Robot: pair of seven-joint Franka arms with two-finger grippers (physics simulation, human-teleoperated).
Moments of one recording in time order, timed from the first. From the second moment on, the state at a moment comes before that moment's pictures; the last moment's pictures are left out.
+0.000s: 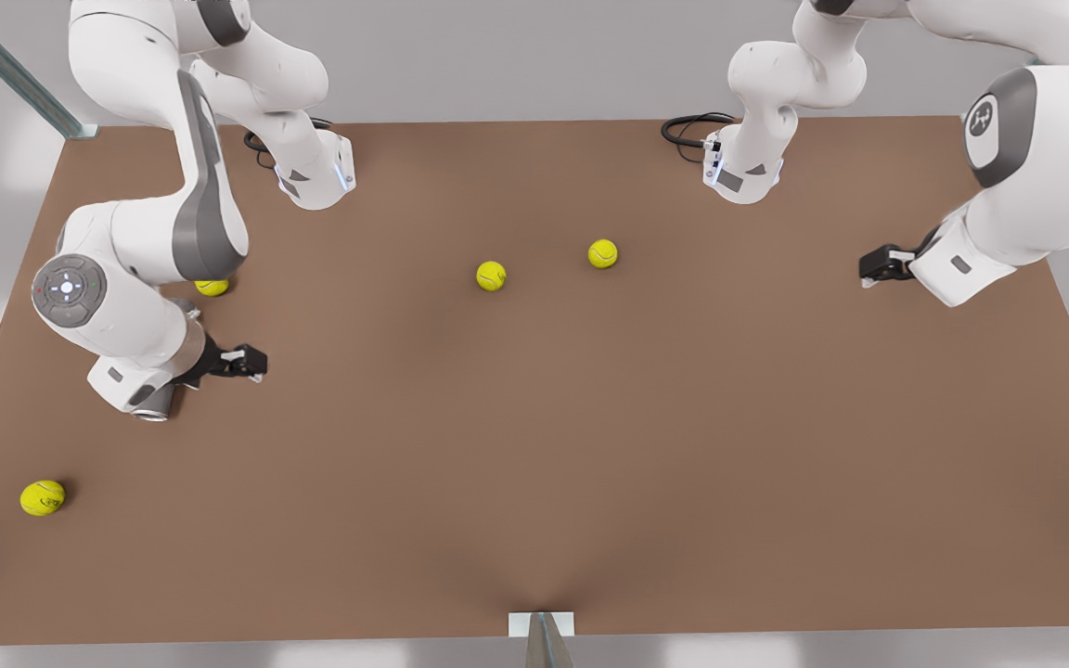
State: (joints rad) left arm -0.18 0.14 0.13 -1.32 0.02 1.28 0.06; right arm 0.07 0.26 0.06 -1.48 -0.03 1.69 0.02
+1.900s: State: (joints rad) left arm -0.19 0.21 0.11 -1.36 0.03 1.27 0.06; right arm -0.53 0.47 0.07 -2.05 -0.17 2.32 -0.29
